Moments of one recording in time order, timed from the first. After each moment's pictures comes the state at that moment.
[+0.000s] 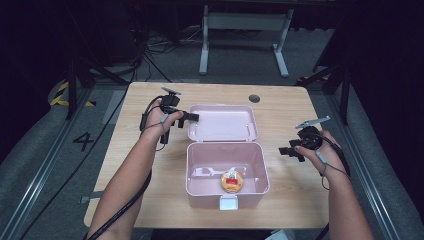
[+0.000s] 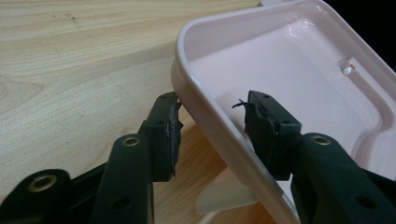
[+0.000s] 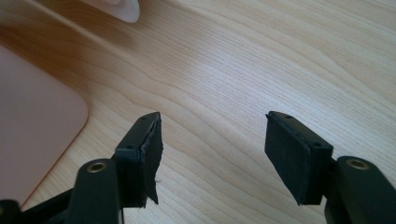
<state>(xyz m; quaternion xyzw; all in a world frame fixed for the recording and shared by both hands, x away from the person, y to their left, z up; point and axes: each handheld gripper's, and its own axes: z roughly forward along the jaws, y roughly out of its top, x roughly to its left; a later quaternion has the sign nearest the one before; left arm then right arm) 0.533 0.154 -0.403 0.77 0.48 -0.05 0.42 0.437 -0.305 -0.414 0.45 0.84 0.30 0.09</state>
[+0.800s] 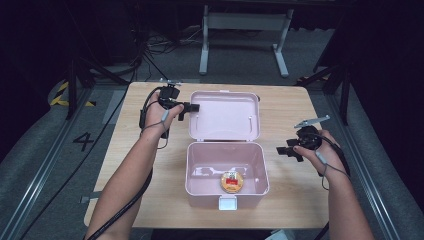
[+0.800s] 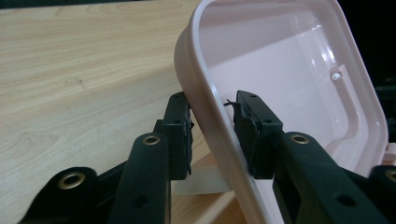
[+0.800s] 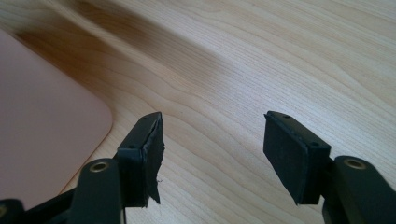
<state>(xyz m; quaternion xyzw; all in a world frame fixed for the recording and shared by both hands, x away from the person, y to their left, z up) 0.516 0.146 -0.357 0.76 0.45 0.01 0.46 0.431 -0.296 -0.404 0.44 0.84 0.31 0.08</state>
